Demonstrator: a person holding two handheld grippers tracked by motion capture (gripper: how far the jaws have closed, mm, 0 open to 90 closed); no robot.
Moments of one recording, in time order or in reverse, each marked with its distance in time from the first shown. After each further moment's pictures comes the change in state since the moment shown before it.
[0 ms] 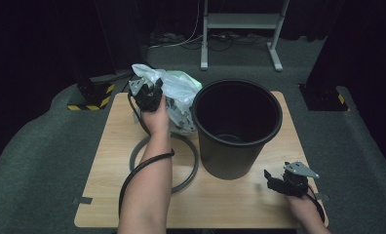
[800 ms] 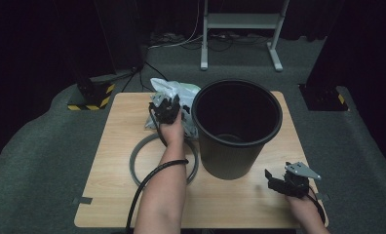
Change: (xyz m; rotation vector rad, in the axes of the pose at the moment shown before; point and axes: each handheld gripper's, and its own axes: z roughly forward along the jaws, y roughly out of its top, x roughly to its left) left arm -0.009 -0.077 0.025 0.142 0.026 0.027; right arm 0.001 0.001 -0.005 -0.013 -0.007 0.012
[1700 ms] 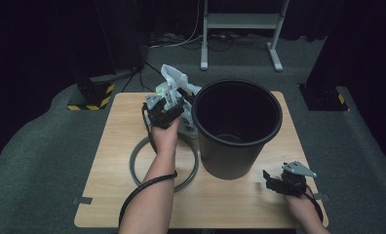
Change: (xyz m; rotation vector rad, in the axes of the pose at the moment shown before) left arm -0.007 0.024 -0.053 0.032 -0.077 0.091; right arm 0.000 -0.003 0.011 0.039 0.012 -0.008
